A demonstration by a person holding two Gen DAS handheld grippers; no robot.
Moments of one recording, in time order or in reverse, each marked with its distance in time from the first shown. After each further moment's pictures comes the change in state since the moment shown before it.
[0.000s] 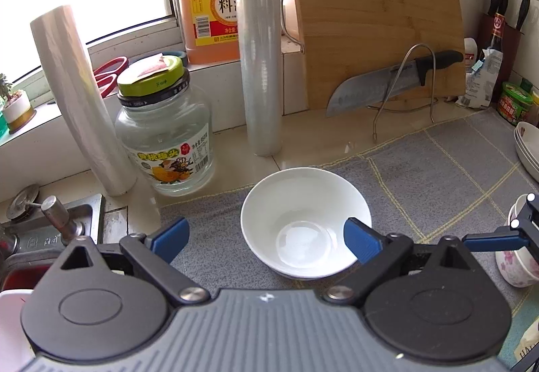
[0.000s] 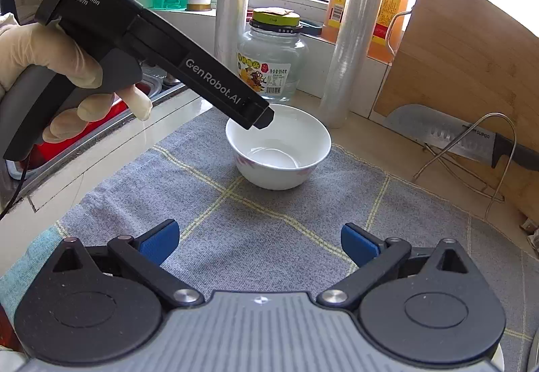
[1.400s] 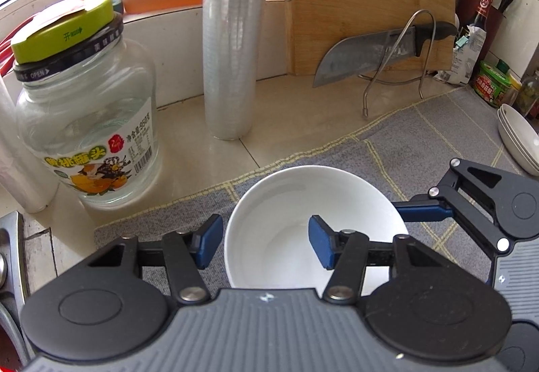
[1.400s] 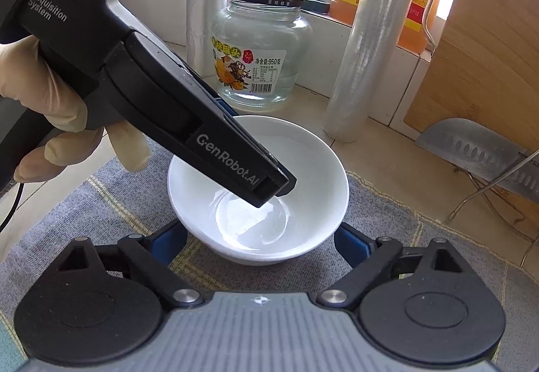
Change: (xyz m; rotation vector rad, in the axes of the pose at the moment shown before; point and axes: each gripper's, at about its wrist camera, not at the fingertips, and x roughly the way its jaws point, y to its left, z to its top) left arm 0.092 0.028 0.019 0.037 0.127 -0.236; right arm 0.100 -0.023 0.049 -0.008 0.047 0.005
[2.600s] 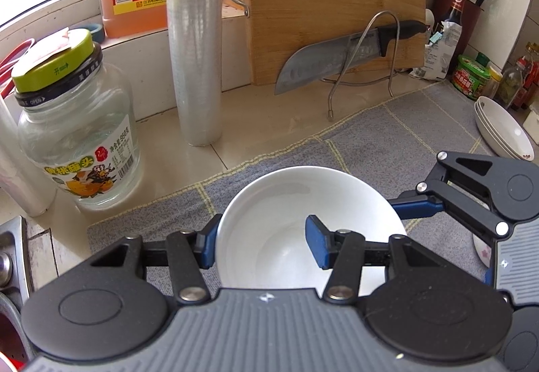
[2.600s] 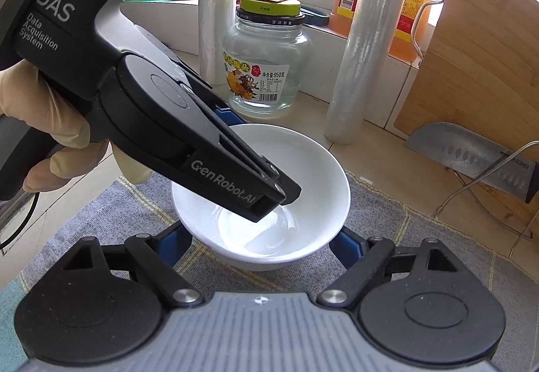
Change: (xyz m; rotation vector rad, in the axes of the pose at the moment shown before) left arm -0.028 -0.030 -0.001 0.048 -0.010 -0.018; right arm -0.040 -0.002 0.000 0.011 0.005 0.036
